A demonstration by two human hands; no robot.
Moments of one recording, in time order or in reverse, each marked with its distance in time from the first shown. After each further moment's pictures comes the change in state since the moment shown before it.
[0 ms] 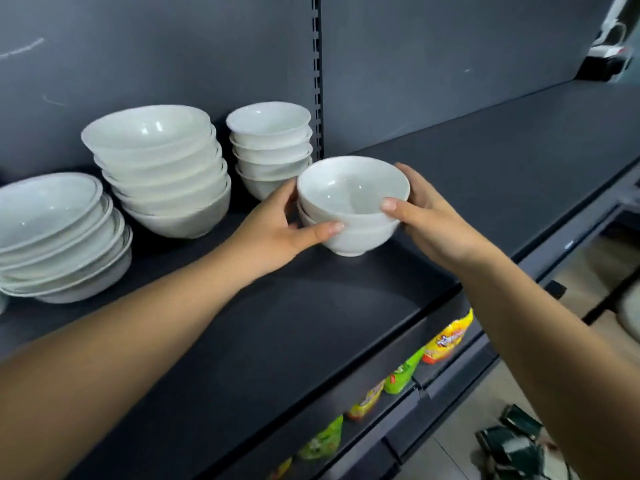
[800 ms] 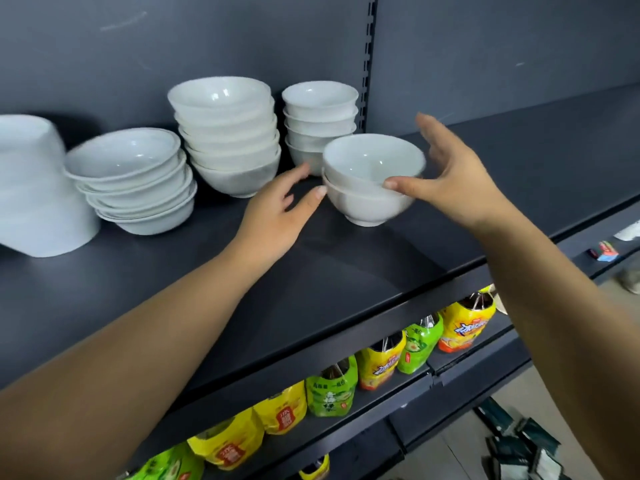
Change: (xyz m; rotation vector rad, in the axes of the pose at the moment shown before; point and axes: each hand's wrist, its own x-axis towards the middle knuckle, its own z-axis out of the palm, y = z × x) left_hand -0.060 -0.003 -0.005 0.118 0.442 0.018; right_hand -0.010 -0.033 0.026 -0.446 0.100 -0.145
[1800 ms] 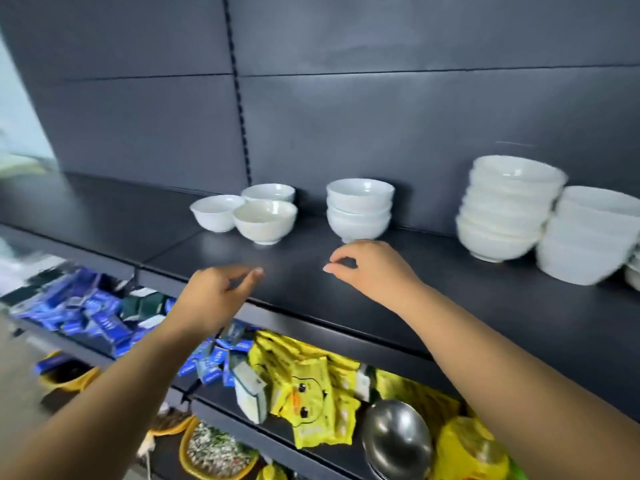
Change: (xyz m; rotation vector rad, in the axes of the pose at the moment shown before) left_hand -0.422 -0.023 -0.524 0.801 0.708 -0.429; right_hand -0.189 -0.379 0.495 -0.211 -0.724 -0.684
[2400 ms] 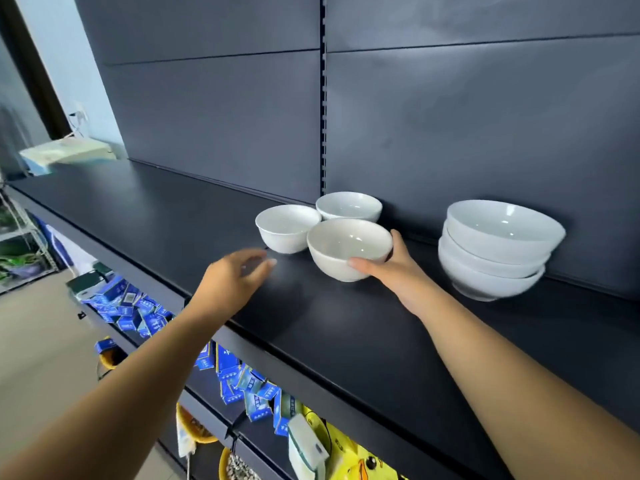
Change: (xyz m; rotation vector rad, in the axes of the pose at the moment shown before) left_hand 0.127 -0.127 -0.014 -0.003 0.150 -0.267; right_hand 0.191 0.013 0.116 0.915 -0.091 0.292
